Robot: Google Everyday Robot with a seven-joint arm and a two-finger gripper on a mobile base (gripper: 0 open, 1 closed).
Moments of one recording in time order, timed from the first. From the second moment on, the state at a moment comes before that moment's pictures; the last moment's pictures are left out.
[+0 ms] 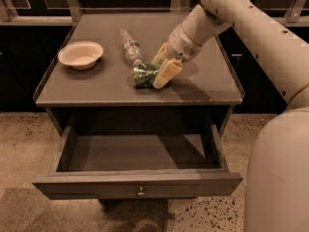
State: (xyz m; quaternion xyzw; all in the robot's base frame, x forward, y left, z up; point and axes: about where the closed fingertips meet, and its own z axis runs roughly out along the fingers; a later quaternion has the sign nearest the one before) arm 0.652 -0.036 0.853 -0.69 0.65 0.20 0.25
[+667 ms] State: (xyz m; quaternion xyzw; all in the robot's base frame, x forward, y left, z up) arm 0.652 -0.036 0.853 -0.69 0.65 0.20 0.25
